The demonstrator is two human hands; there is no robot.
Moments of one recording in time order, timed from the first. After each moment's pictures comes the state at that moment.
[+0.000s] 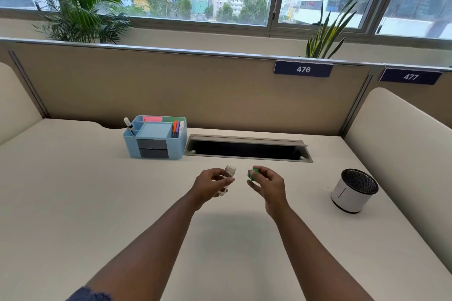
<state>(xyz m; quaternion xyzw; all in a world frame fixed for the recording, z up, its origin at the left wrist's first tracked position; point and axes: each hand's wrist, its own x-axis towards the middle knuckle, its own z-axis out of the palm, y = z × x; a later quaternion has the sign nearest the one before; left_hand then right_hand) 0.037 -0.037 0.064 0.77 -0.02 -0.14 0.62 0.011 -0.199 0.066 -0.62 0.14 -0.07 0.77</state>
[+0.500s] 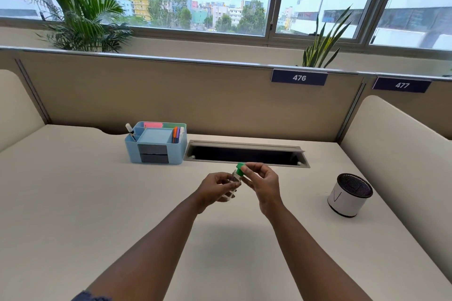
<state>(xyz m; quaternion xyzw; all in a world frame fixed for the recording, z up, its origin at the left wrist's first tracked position) 0.027 -0.046 0.078 0.77 -0.08 -0.17 0.61 0.000 -0.185 0.094 -0.62 0.04 -0.09 0.78</state>
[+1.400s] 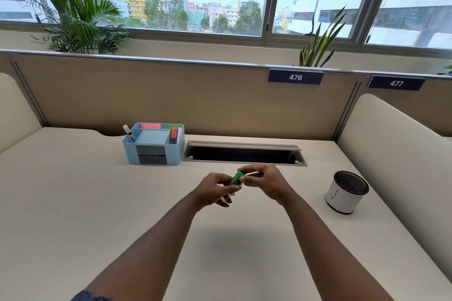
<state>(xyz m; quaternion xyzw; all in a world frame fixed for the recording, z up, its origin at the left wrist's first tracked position) 0.027 -0.044 0.081 0.79 -0.13 -0.19 0.56 0.005 -0.214 0.114 -0.80 -0.05 0.04 0.60</state>
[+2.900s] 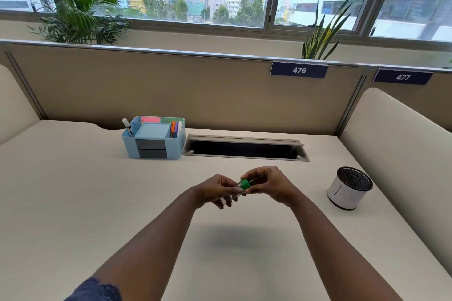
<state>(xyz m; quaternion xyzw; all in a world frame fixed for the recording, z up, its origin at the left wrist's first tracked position) 0.030 -0.042 0.080 0.78 -0.15 -0.31 0.52 0.004 -0.227 0.101 -0.82 -0.07 0.10 0.55</state>
